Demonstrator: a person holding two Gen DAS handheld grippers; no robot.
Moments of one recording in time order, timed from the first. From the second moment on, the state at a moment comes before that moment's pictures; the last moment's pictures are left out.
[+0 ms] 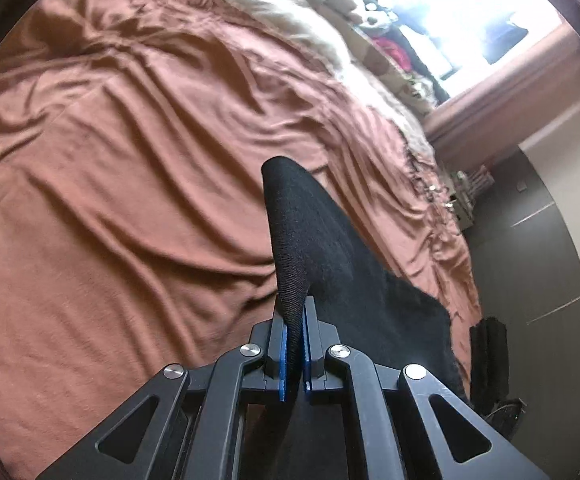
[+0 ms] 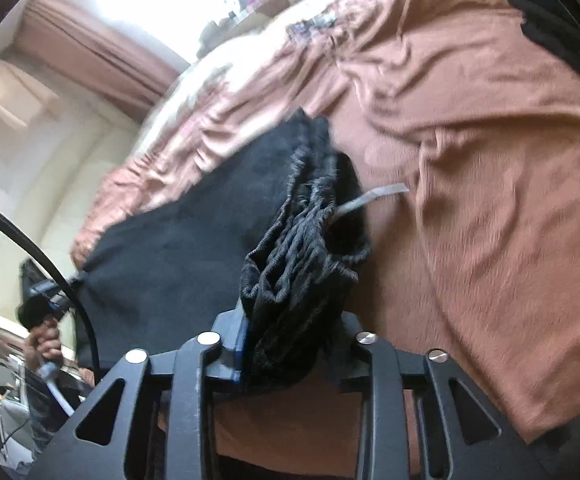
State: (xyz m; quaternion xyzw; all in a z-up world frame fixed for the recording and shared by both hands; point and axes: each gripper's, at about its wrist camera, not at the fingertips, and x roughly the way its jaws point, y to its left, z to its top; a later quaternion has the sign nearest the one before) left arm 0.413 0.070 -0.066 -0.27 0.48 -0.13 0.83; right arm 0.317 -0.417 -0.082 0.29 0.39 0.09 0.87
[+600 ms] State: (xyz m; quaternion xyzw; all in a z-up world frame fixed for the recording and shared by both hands) left arm 0.354 0.095 -0.100 -0.24 0.51 -0.07 0.82; right arm 0.306 -0.467 -0.088 0.38 0.34 0.15 0.85
